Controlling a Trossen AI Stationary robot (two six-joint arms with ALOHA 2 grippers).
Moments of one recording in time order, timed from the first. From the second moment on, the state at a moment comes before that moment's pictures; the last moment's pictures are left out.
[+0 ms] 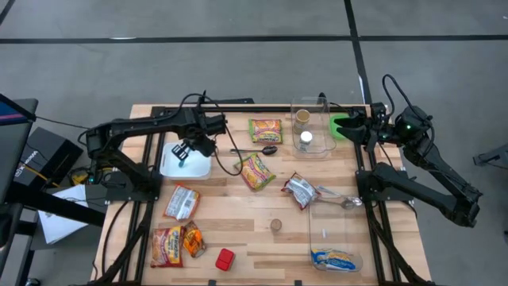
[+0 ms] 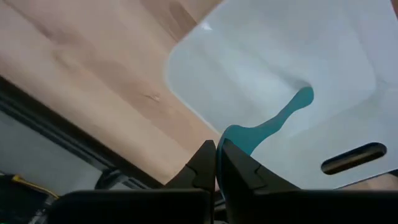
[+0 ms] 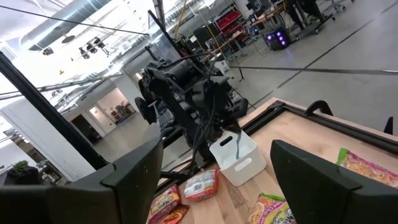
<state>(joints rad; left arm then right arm) 0.35 1.53 1.22 -1.27 -0.34 1.10 -0.75 0.44 0.68 -0.20 -0.58 0.61</state>
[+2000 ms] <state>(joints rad) 0.30 1.18 1.21 -0.29 -0.23 -0.04 -0.75 0.44 0.68 -0.20 -0.54 0.62</state>
